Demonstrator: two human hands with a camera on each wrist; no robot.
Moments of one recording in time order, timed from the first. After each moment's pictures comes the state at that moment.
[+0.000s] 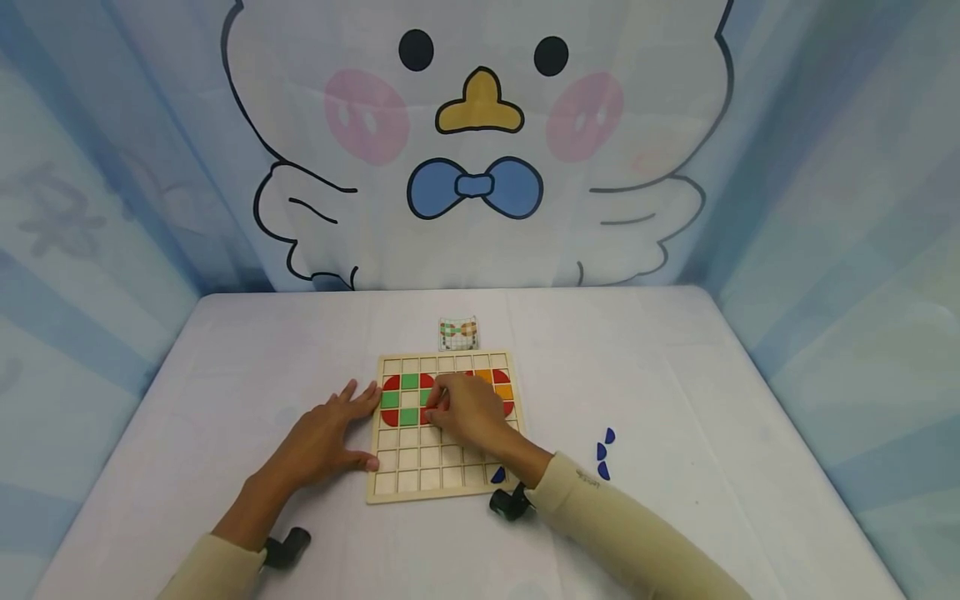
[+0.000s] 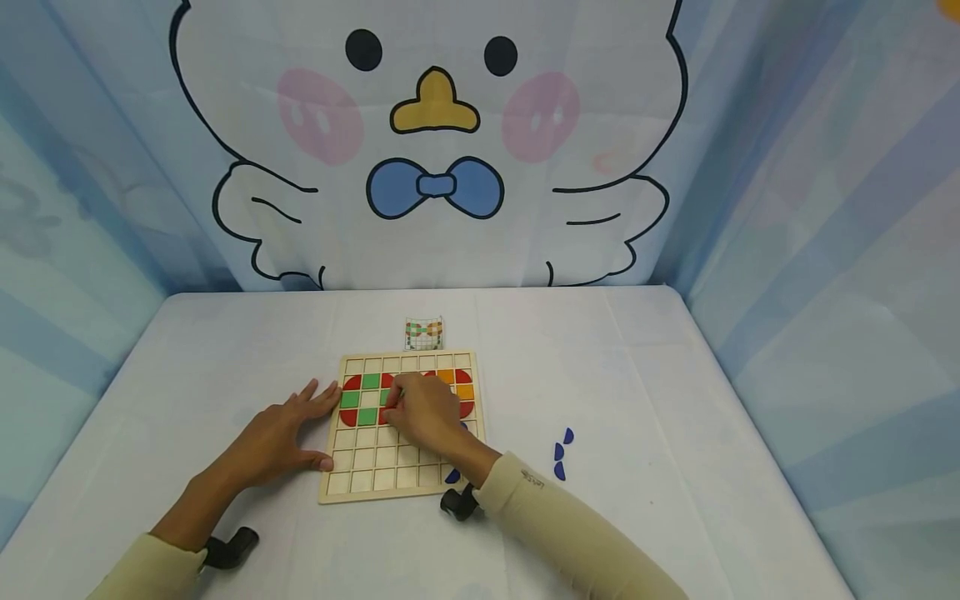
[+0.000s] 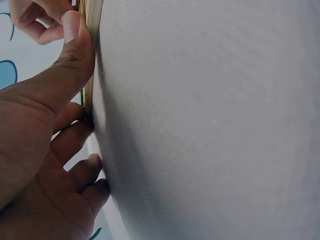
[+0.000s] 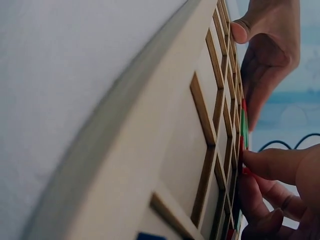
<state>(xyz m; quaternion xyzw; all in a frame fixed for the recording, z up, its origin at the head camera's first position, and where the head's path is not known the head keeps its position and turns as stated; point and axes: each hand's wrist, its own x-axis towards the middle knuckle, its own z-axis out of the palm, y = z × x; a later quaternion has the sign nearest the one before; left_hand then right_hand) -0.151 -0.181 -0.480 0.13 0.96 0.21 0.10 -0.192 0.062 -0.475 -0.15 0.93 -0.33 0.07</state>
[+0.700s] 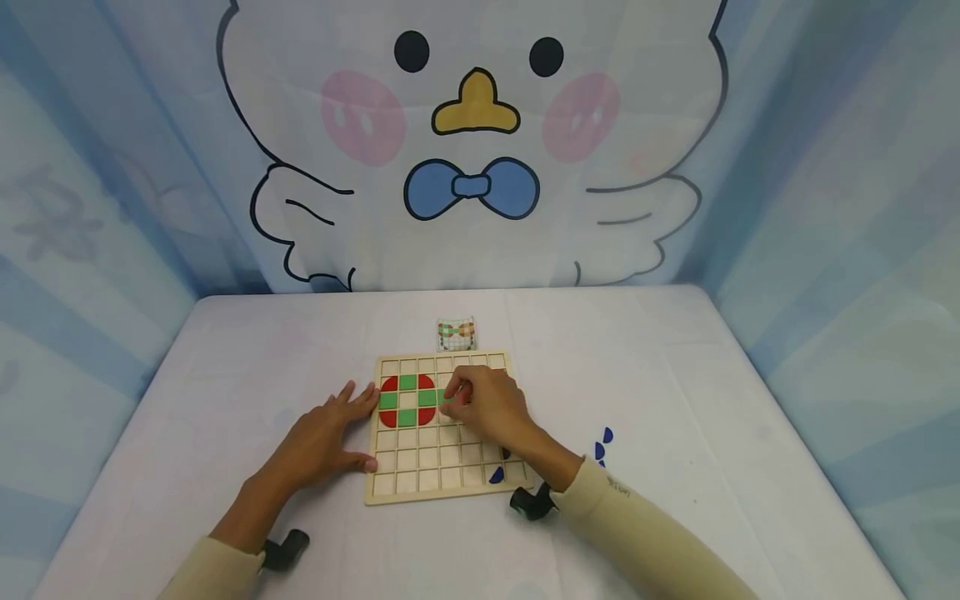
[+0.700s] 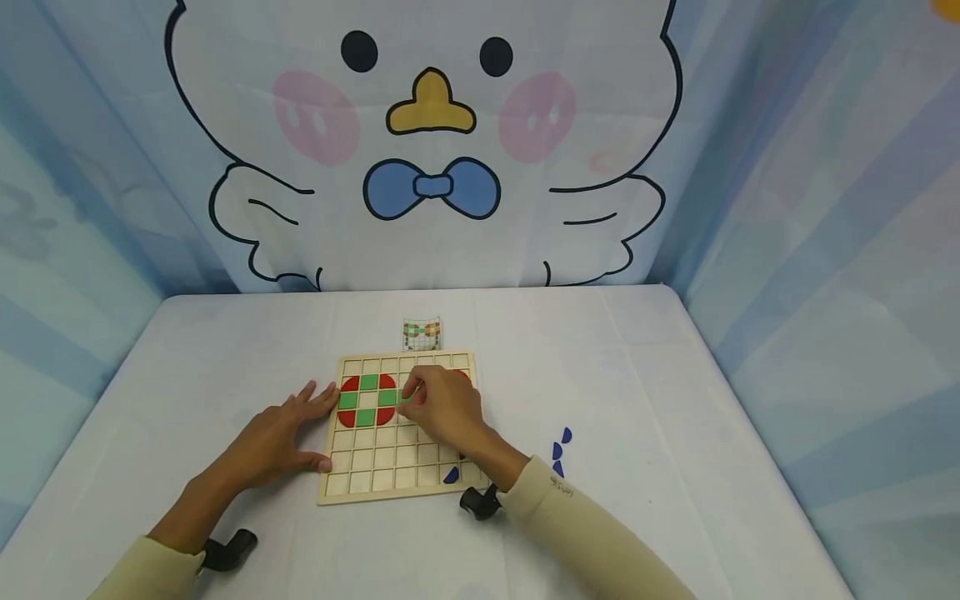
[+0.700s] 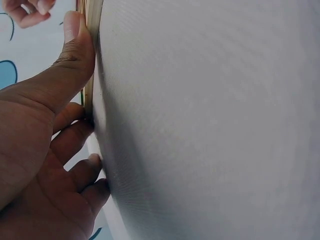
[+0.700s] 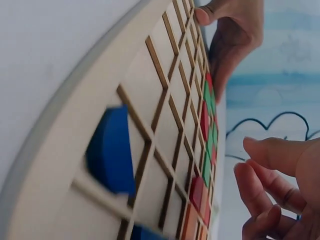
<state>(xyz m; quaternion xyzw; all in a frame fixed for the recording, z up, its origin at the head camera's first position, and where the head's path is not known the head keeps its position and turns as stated) -0.151 -0.180 -0.482 0.13 0.96 0.21 0.10 -0.188 0.094 -0.456 -0.14 0.93 -0.34 0.05</state>
